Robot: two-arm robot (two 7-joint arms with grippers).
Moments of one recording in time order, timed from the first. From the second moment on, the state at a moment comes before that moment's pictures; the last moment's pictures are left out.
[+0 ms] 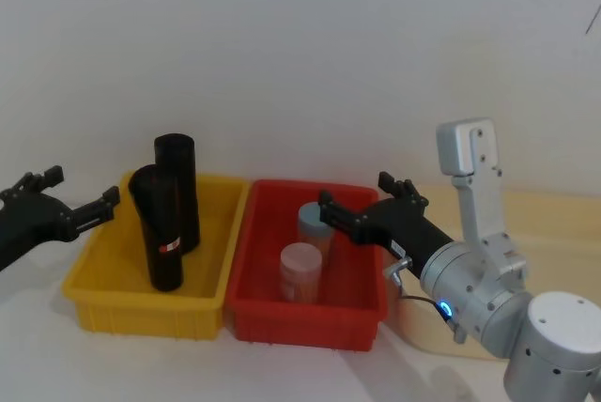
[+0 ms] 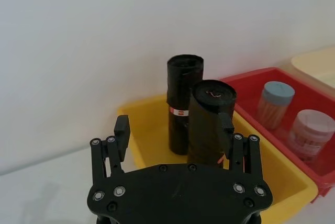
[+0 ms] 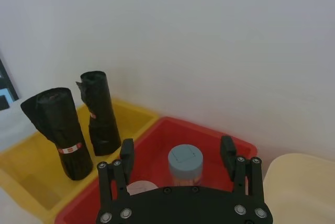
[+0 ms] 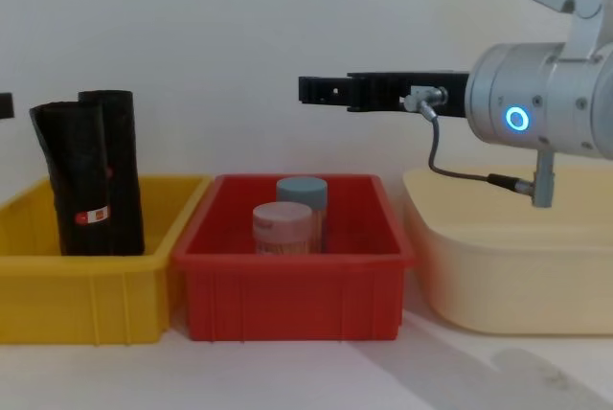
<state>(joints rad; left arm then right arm) -0.14 0.60 0.03 -1.66 -0.58 0.18 -0.34 0.40 0.14 -0.41 -1.58 0.27 0.33 0.20</state>
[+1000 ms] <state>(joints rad) -0.28 0.56 0.15 -1.52 -0.63 0.19 -0.44 0.42 0.13 -0.45 -1.55 0.29 0.37 0.26</state>
